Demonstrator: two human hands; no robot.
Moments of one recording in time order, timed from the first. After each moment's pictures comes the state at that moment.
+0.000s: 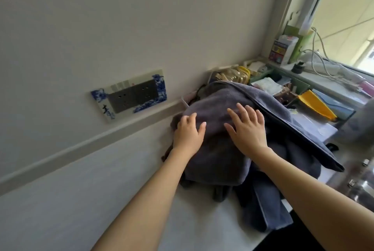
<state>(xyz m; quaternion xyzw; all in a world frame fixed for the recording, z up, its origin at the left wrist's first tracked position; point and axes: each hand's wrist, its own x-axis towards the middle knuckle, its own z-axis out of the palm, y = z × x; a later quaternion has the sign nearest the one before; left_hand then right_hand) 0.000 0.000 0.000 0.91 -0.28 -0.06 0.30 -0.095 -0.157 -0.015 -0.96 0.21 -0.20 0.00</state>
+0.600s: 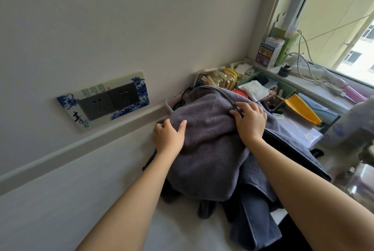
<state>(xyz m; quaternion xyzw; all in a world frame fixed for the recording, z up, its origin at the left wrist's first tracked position) 0.039 -0.030 -0.018 0.94 -0.10 -0.07 0.31 -0.064 -0.222 -0.005 -0.87 0.37 -0.29 0.18</state>
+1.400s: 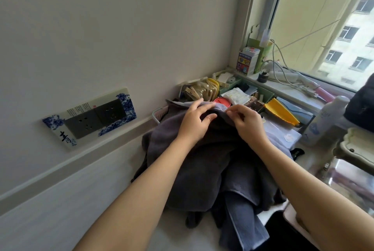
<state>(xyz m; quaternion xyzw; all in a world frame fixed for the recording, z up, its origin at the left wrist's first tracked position) -0.005 -0.107 0.059 0.79 -0.41 -0.10 0.45 -0.120 -0.224 0.062 -0.84 0.27 -0.32 0.34</state>
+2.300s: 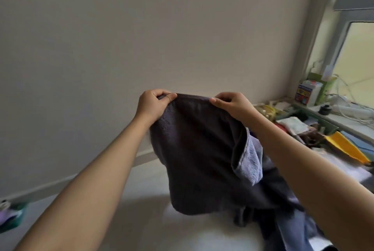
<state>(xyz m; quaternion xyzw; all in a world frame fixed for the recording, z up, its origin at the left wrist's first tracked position) 0.038 0.152 0.213 0.85 -0.20 0.13 0.48 -0.048 -0.067 0.194 -0.86 0.02 -0.18 0.48</state>
